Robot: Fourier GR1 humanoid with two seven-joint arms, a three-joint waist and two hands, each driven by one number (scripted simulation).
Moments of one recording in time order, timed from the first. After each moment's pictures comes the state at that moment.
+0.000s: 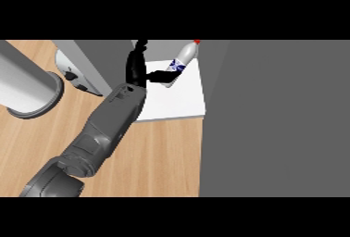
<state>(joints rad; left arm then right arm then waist) -1.15 0.03 -0.08 -0.13 0.15 0.68 -0.42 0.52 -0.13 0.38 -2.07 -0.26 0.12 -0.25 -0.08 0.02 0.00</state>
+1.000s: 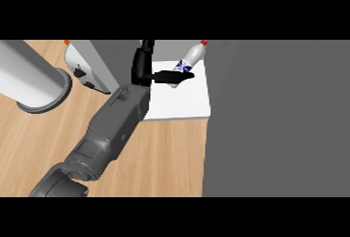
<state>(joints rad) -1.10 0.00 0.03 -0.26 0.26 0.35 -0.68 0.56 -0.14 0.39 -2.11 -0.23 0.10 -0.26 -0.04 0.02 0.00</state>
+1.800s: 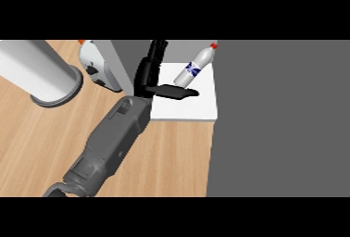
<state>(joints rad) -0.92 0.00 -0.16 -0.55 0.36 0.20 -0.64 0.61 -0.13 0.39 -2.15 -0.22 0.05 -0.25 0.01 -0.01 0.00</state>
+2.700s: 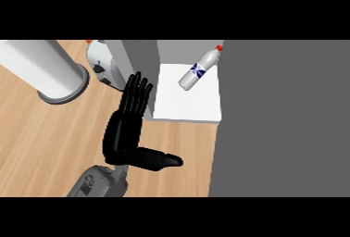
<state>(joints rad) -0.25 0.09 -0.42 -1.53 0.42 0.28 -0.33 0.63 -0.17 0.45 -2.19 -0.15 0.04 -0.24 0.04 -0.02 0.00</state>
